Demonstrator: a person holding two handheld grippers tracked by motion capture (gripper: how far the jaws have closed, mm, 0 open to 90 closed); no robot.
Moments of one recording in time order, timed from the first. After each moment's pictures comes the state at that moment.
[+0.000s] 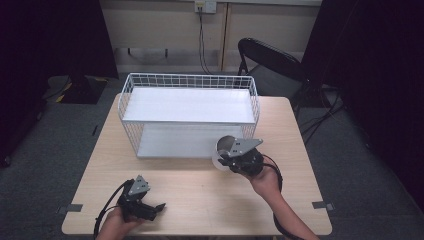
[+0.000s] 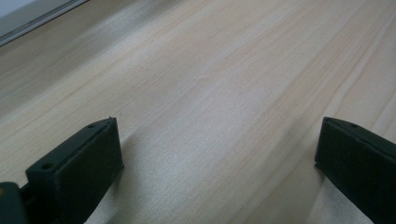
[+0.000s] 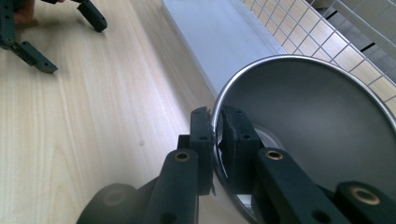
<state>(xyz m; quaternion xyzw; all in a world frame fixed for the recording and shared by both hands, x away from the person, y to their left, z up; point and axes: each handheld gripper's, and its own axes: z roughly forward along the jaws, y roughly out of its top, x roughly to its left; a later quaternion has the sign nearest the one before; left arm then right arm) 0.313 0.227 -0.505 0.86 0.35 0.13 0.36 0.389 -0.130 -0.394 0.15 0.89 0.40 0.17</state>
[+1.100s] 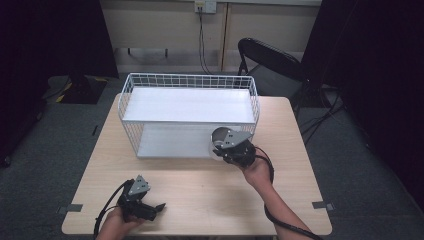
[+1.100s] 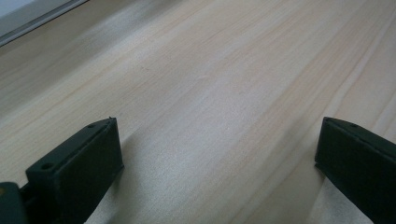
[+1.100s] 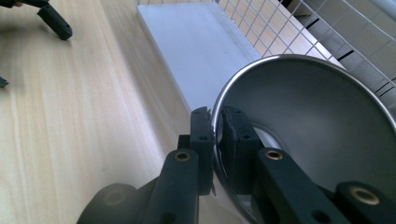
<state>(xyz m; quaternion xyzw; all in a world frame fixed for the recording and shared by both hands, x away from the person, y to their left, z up) 0.313 0.227 -0.505 0.86 0.35 0.13 0.36 0.414 -0.114 -0.397 0.15 0.88 0.40 0.20</state>
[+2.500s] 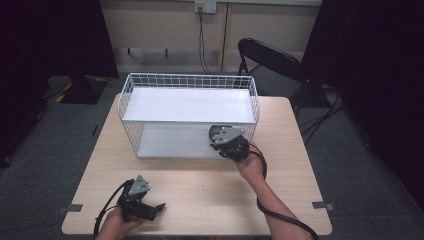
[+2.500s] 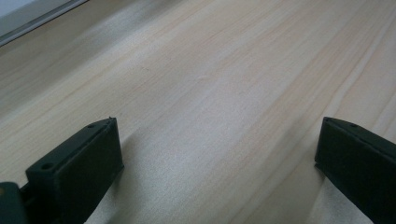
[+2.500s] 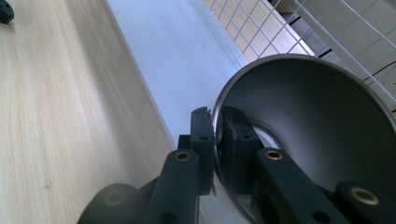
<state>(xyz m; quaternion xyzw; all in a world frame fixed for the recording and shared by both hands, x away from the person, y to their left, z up) 0.313 0.227 -0.505 0.86 0.35 0.13 0.36 0.438 -0.100 -0.413 0.15 0.88 0.37 0.23</state>
